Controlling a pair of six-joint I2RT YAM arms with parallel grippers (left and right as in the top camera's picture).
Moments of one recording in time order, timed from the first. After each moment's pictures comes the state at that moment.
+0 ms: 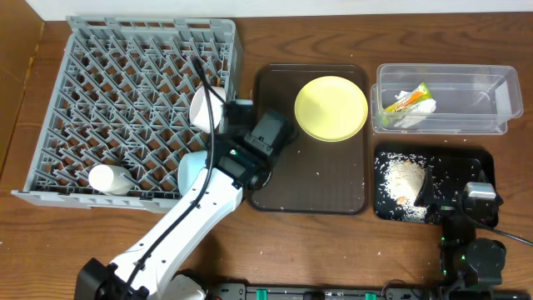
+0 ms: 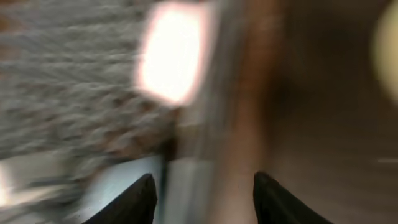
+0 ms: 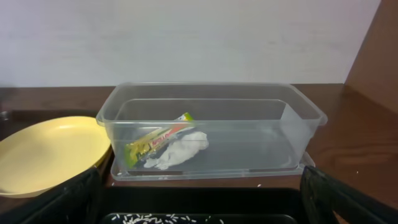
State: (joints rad) left arm -0.59 1.41 1.09 -0.83 -0.62 -0.49; right arm 0.03 0.01 0.01 -0.06 0.12 0.01
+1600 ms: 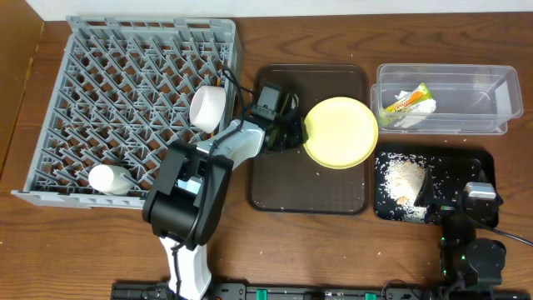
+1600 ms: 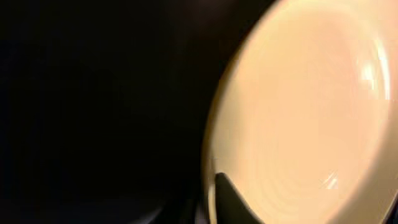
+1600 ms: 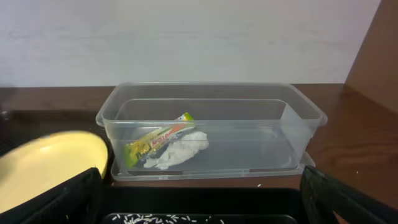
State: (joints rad) left arm -0.39 2.00 1.15 -0.26 0.43 -0.54; right arm 0.03 0.01 0.01 -0.06 0.12 0.01
